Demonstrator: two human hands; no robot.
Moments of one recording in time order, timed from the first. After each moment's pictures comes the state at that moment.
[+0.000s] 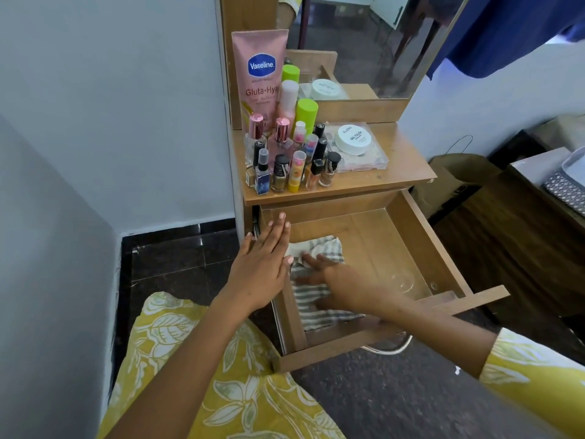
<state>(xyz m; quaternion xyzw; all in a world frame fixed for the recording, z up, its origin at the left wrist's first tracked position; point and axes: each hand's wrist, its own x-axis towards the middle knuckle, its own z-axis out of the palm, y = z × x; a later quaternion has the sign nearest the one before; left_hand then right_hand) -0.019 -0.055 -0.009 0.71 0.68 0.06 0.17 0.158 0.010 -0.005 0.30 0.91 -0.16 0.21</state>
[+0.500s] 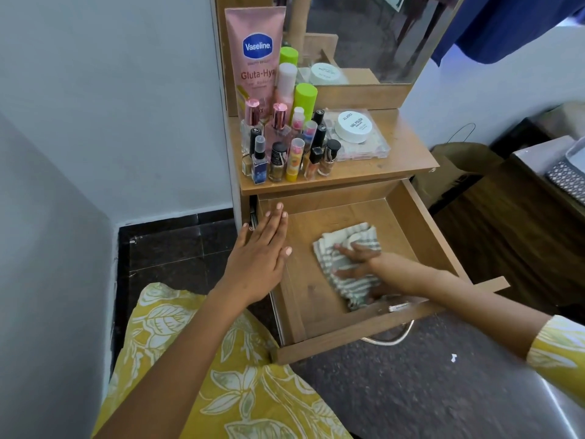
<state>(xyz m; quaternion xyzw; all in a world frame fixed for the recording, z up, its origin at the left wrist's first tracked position) -0.020 -0.056 -0.017 0.71 0.68 0.08 0.16 0.237 0.050 -0.001 0.29 0.91 -0.20 0.24</state>
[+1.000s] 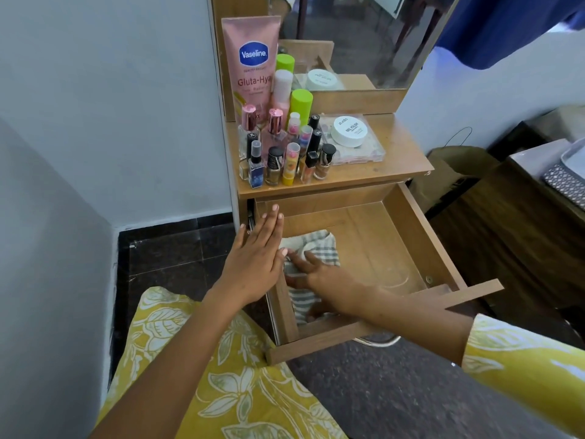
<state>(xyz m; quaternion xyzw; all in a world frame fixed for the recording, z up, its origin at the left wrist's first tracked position) -0.020 -0.054 -0.017 0.71 0.69 0.09 0.14 0.150 0.001 -0.016 0.25 0.92 -0.12 0.26</state>
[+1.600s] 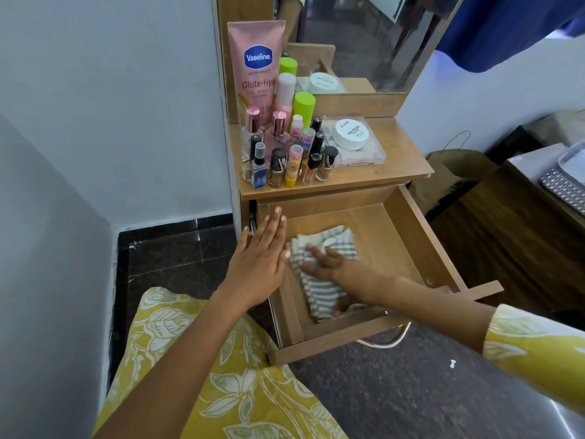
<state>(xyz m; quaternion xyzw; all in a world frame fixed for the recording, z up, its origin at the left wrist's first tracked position) -0.016 -0.056 -0.017 0.70 0.69 0.09 0.14 0.185 0.023 -0.003 0.27 0.91 -0.12 0.28</state>
